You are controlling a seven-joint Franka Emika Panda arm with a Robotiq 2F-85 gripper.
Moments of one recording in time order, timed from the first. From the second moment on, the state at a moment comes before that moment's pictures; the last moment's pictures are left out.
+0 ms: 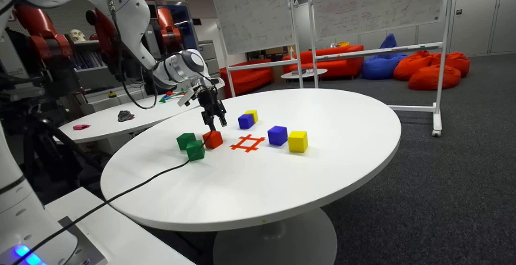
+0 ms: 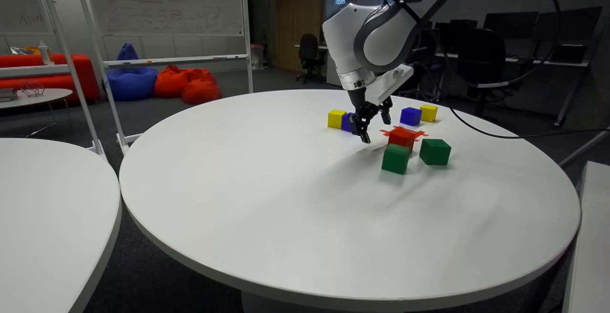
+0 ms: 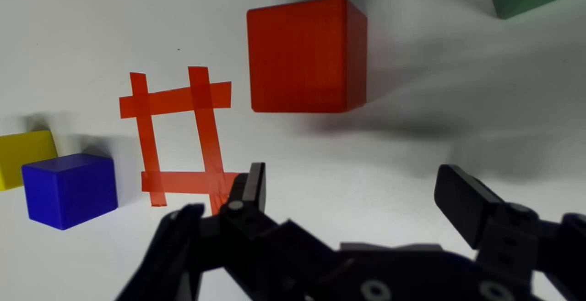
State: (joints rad) arm 0.30 0.62 -0.10 -1.82 -0.37 2.14 0.57
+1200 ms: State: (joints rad) arm 0.34 0.55 -0.09 -1.84 -0.43 2.14 0.64
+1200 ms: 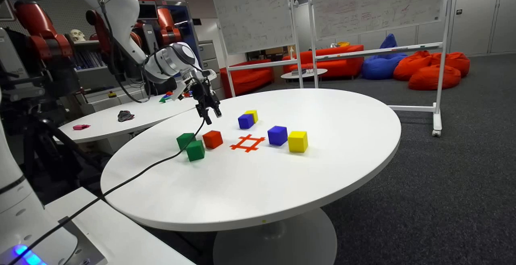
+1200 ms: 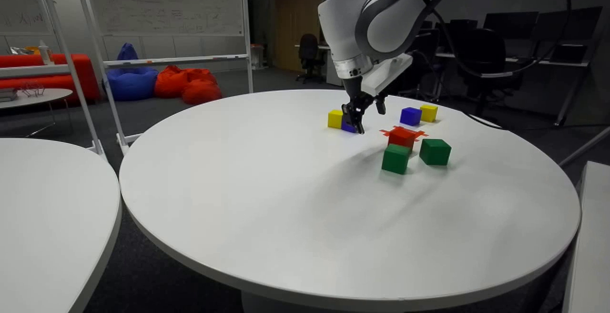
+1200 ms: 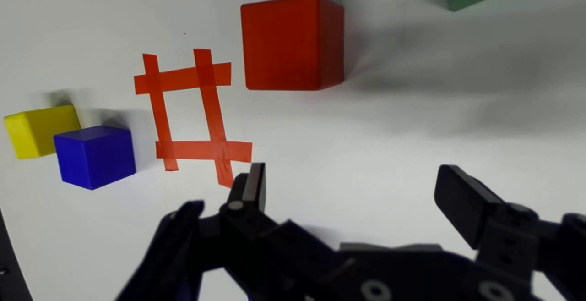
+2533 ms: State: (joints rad) arm 0.34 0.54 -0.08 -1.86 -0.44 2.14 0.65
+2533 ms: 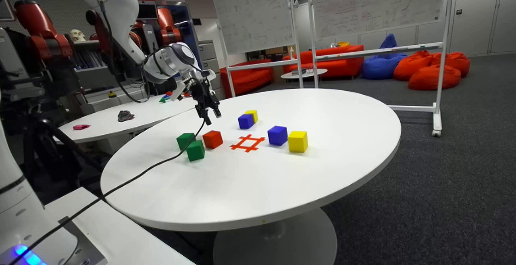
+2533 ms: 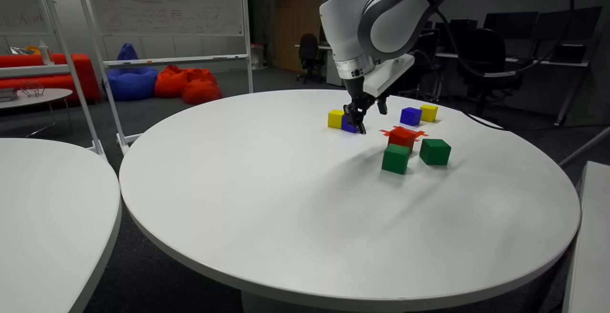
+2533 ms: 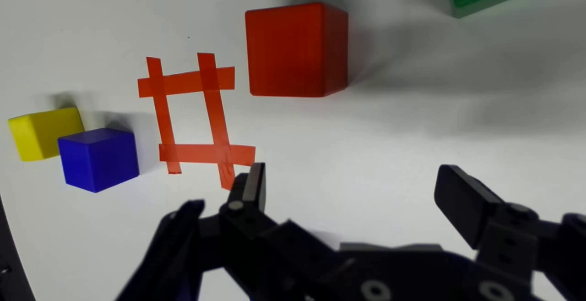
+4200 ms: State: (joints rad) arm 0.29 0.55 -0.09 -1.89 -0.44 2.16 0.65
